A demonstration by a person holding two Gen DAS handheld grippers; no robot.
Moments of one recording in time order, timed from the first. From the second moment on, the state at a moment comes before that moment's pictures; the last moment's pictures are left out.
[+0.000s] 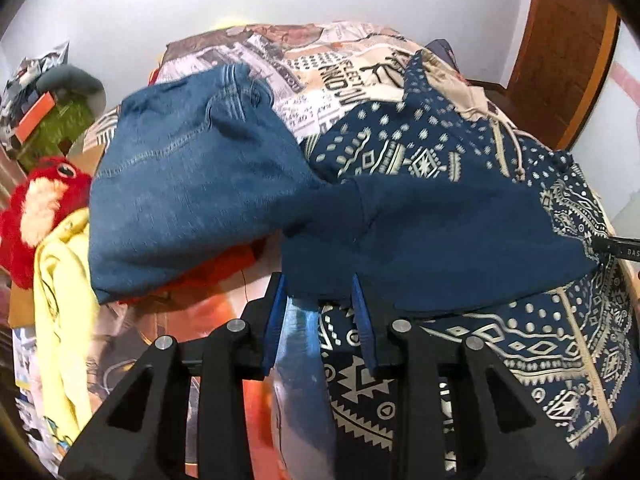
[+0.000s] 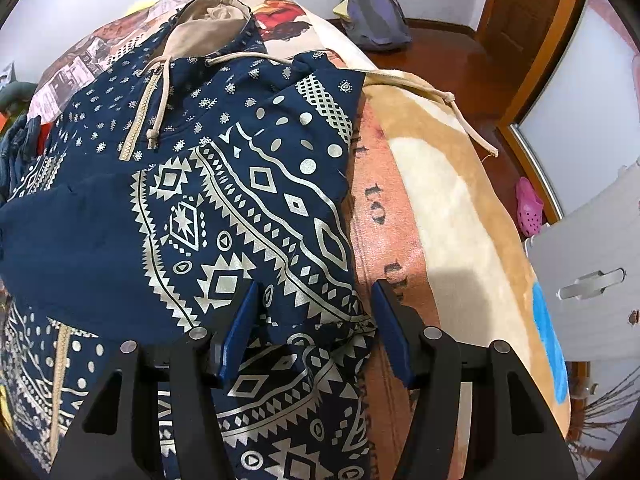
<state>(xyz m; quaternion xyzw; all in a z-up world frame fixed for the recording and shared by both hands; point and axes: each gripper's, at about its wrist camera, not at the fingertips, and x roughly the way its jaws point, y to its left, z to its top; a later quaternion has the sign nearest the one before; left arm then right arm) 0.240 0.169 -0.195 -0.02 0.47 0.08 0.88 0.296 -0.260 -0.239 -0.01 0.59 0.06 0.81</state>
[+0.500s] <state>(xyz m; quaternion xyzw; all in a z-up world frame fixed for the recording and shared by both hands) 0.331 0.122 -0.098 -0.01 0.39 0.03 0.92 0.336 -0.232 -0.126 -0.01 0.47 0.11 0.88</state>
